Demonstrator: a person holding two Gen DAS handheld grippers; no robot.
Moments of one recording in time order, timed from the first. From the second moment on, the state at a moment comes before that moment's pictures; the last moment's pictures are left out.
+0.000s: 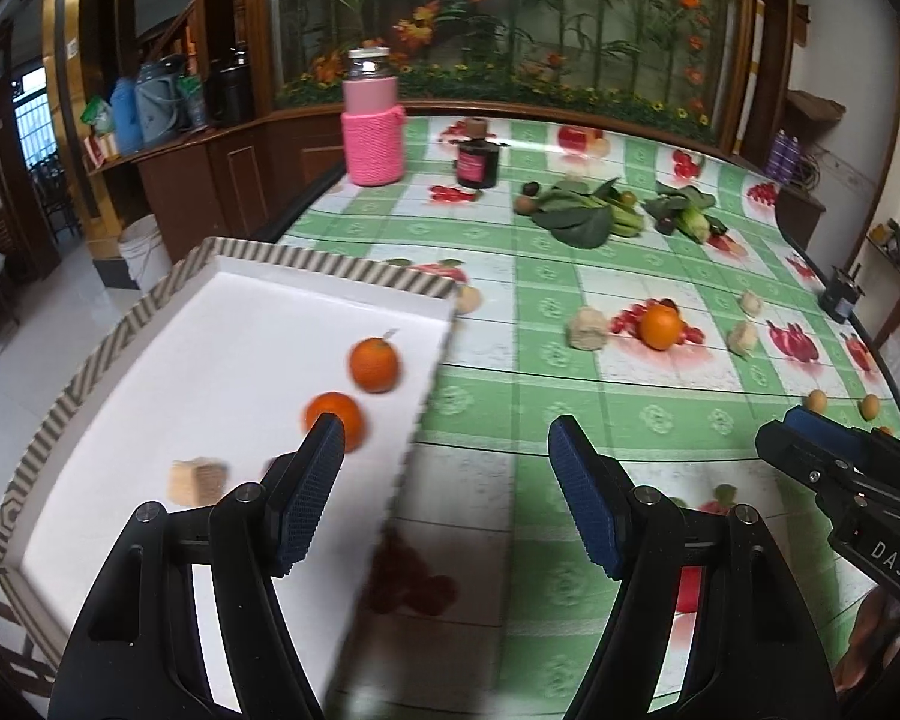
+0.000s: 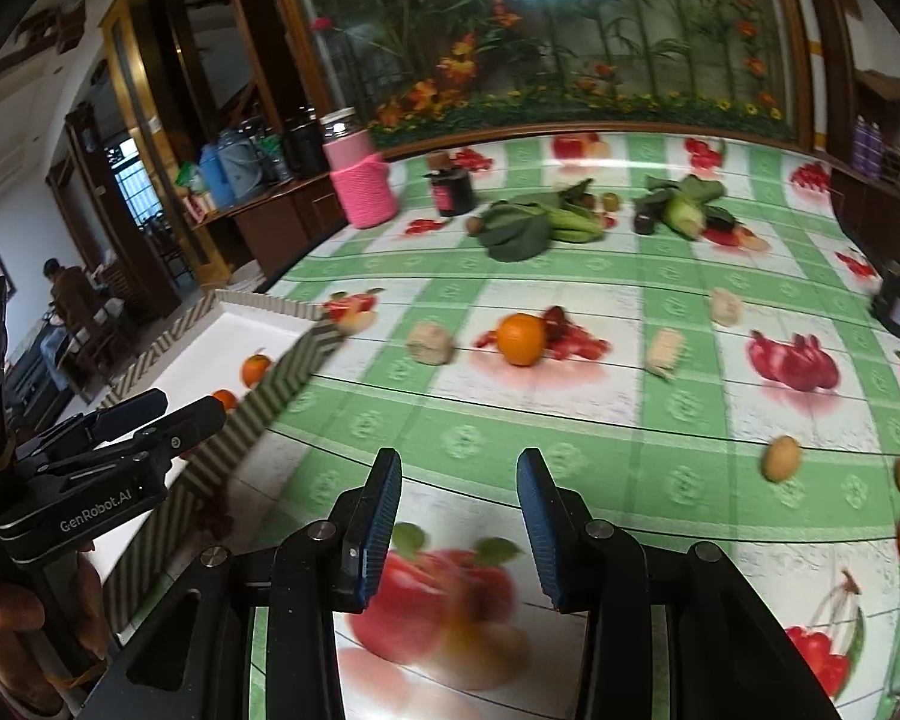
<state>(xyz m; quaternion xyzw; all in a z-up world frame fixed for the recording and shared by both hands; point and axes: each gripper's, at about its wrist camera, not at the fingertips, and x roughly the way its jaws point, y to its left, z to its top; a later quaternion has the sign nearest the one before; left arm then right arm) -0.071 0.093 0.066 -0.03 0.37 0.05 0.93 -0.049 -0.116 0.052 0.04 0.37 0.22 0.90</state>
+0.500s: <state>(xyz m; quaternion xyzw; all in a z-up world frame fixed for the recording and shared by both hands) -0.034 0.049 0.050 -0.03 0.41 -0.01 0.91 -0.040 -0.165 0.040 0.06 0.39 0.18 0.90</state>
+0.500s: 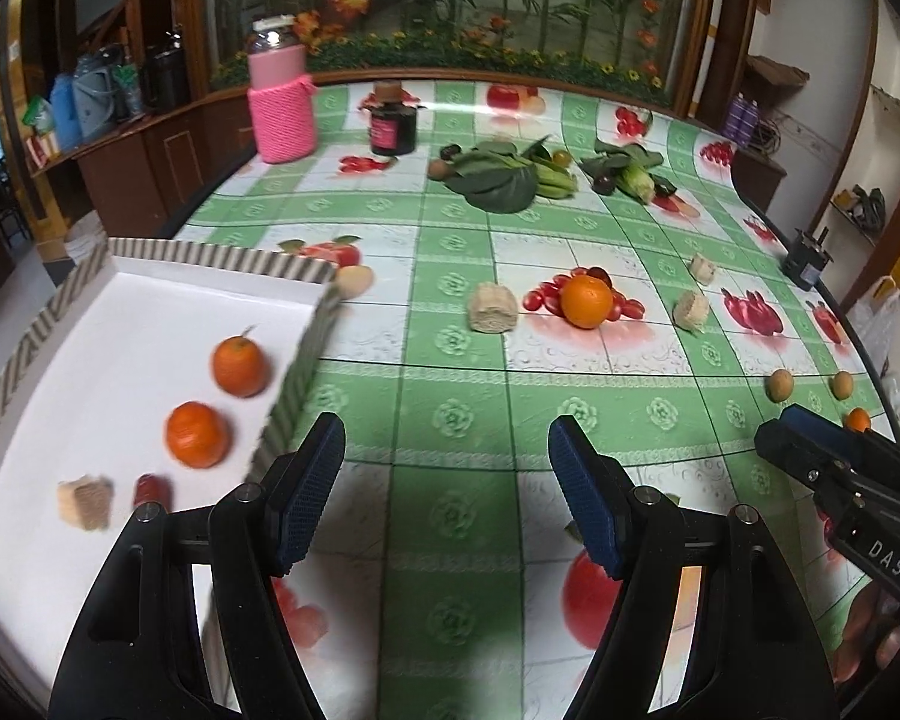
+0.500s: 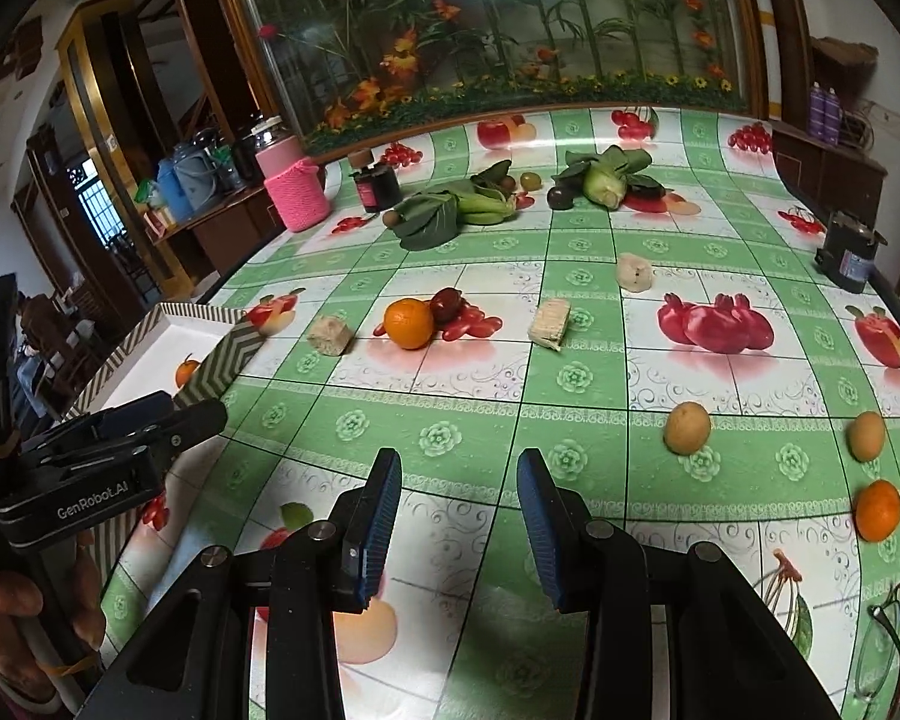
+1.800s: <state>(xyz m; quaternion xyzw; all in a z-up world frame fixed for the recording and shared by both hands) 0.045 0.045 0.030 -0.08 0.44 -0.02 0.89 0.046 -0.123 0.027 0.06 0.43 0.23 0.87</state>
